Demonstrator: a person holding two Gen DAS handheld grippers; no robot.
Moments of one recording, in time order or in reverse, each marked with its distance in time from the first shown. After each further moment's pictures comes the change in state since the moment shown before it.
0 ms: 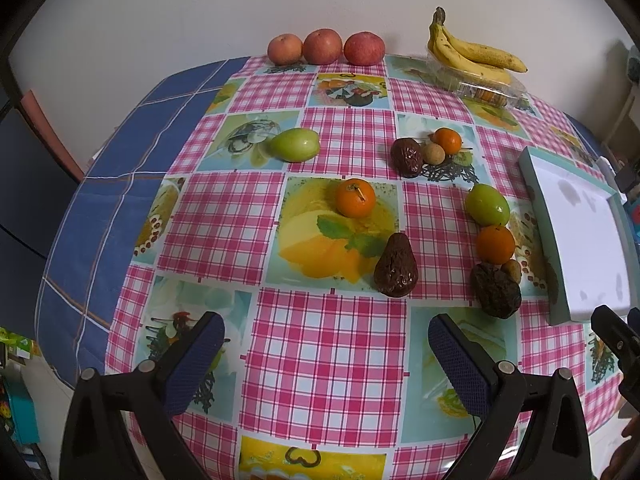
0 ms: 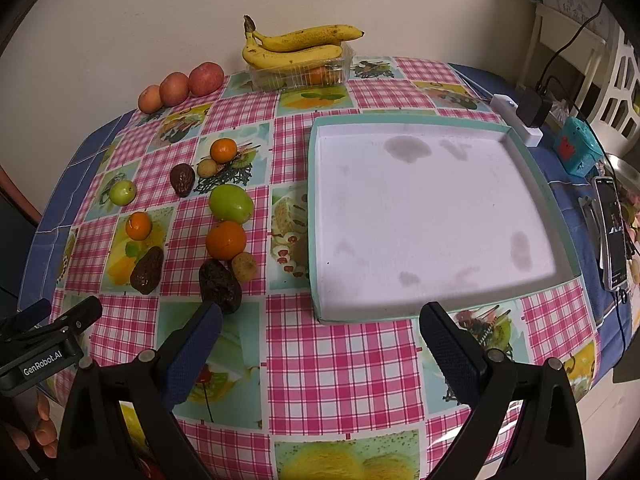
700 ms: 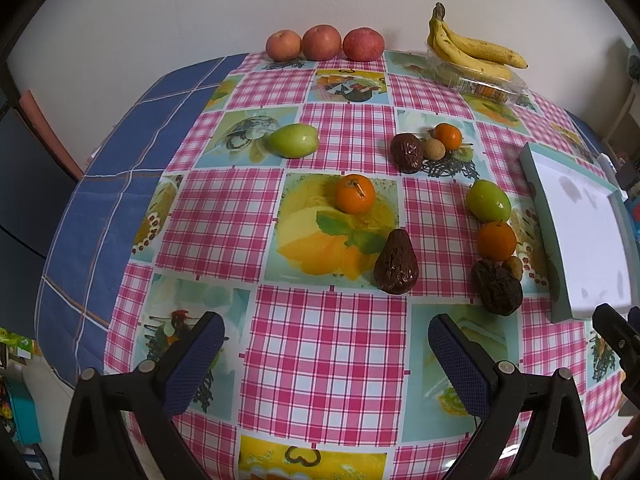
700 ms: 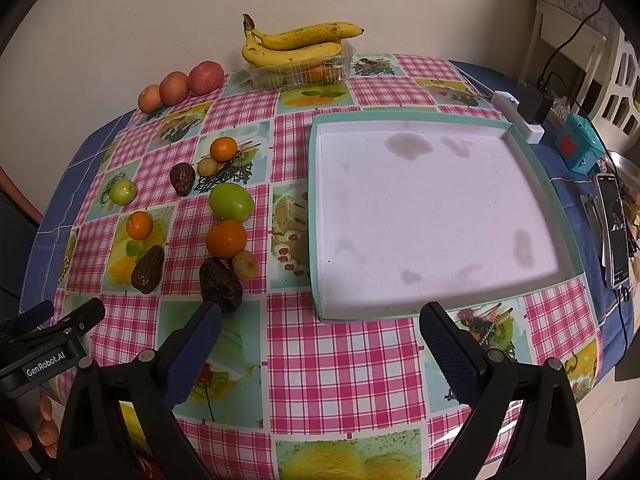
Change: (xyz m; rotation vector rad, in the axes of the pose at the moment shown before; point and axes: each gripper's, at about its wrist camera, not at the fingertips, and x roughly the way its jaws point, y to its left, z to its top) left arm 0.002 -0.001 0.000 0.002 0.011 0.001; right arm 0.001 0.000 0.000 0.000 0.005 0.004
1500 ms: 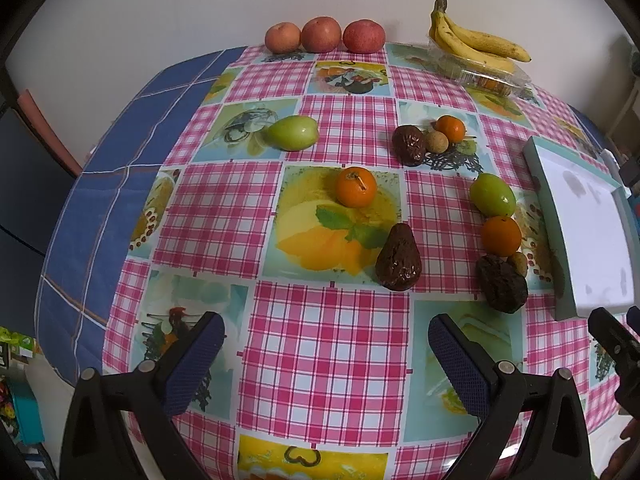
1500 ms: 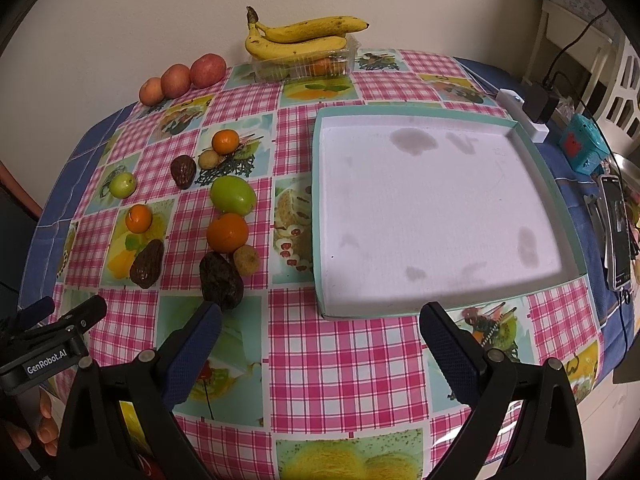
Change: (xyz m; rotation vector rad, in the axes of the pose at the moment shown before) left arm 0.007 0.000 0.002 0.006 0.031 0.002; right arm 0.007 0.005 0.001 -0.018 0.031 0.002
